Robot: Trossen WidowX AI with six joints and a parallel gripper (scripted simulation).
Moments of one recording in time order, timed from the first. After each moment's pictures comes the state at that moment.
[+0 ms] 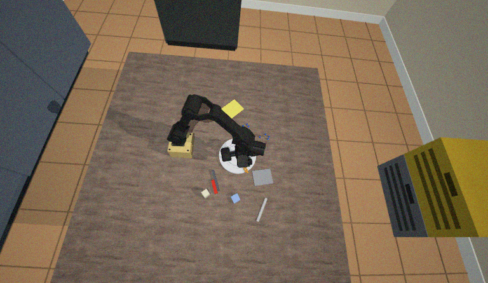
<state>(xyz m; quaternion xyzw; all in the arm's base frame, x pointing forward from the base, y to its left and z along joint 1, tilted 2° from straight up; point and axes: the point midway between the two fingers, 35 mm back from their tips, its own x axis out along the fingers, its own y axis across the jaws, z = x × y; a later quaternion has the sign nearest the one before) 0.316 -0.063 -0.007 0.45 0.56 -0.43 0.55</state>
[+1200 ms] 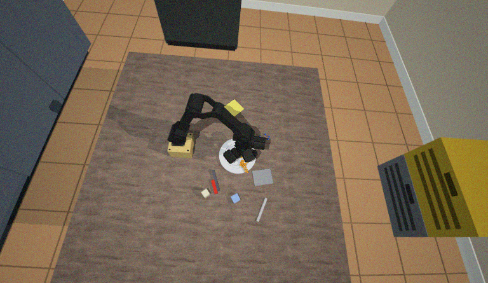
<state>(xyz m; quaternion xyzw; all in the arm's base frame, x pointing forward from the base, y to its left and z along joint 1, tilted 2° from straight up) 0.322 -0.036 -0.024 0.32 0.63 -0.29 0.64</state>
